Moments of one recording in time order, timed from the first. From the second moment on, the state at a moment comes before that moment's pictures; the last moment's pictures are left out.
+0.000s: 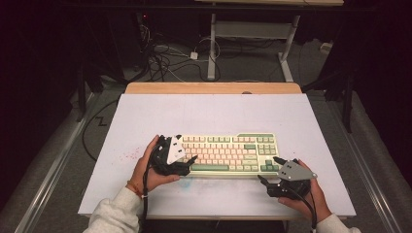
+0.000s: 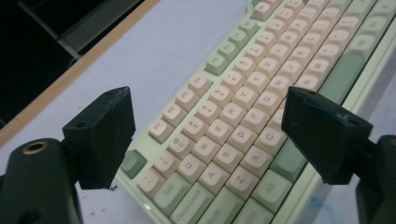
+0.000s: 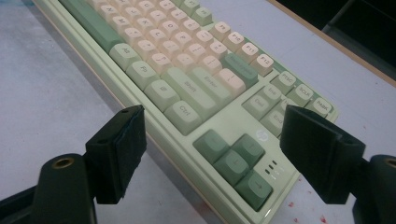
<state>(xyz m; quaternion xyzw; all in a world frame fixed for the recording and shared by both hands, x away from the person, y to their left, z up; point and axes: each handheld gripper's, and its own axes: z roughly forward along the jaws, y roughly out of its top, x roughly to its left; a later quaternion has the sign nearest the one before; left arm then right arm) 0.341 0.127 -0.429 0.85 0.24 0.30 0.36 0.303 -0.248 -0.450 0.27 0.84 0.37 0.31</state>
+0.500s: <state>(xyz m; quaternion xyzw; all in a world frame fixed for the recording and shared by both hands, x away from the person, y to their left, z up) 0.321 0.146 -0.437 0.85 0.22 0.31 0.36 0.303 -0.246 -0.451 0.27 0.84 0.36 0.31</state>
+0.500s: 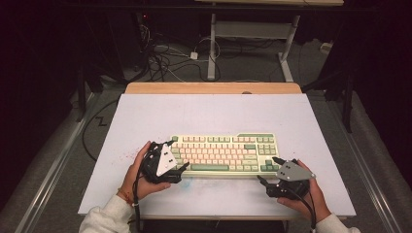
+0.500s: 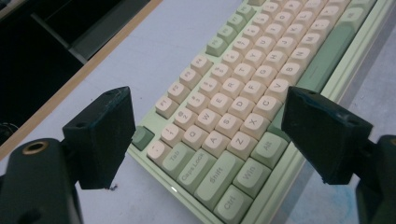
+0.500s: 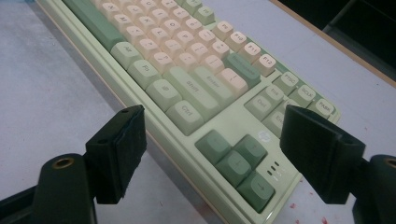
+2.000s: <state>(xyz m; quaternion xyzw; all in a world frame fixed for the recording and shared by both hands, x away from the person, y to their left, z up) 0.295 0.196 -0.464 0.86 0.28 0.29 0.33 0.340 -0.193 -0.413 0.22 0.86 0.40 0.22</state>
